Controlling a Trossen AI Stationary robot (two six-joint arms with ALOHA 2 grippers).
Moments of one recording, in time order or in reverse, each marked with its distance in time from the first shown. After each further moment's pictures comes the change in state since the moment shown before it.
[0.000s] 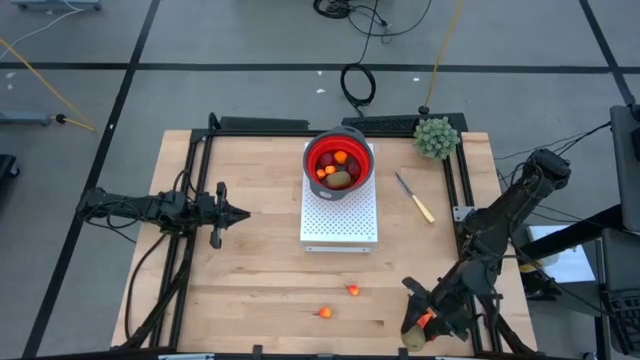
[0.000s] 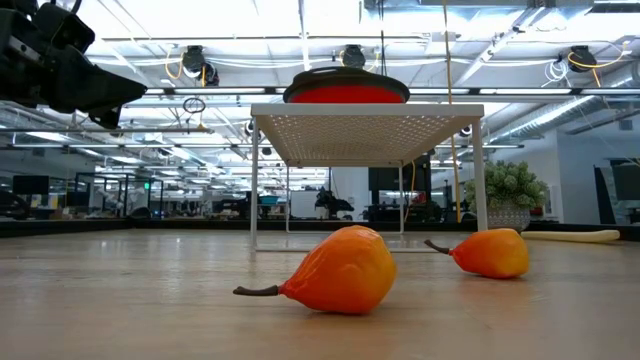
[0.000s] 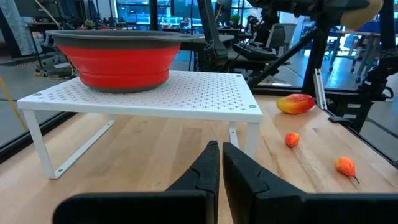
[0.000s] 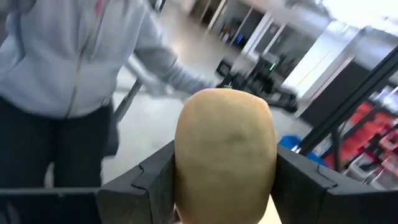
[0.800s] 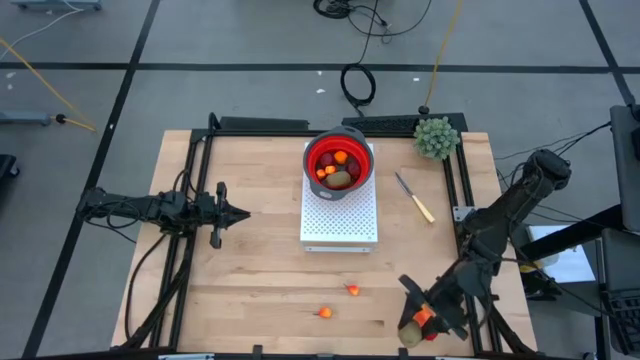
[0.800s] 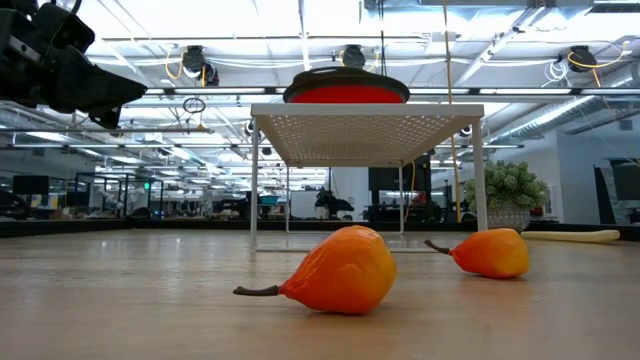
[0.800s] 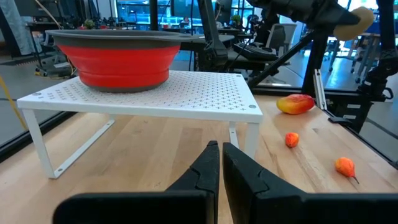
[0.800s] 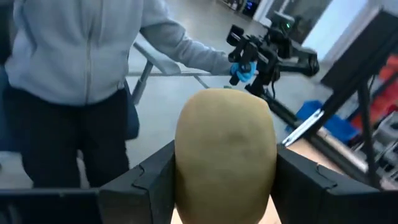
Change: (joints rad) left arm 0.000 0.000 0.000 0.000 0.000 -0.004; right arm -0.014 0.000 0.000 -0.109 0.002 0.146
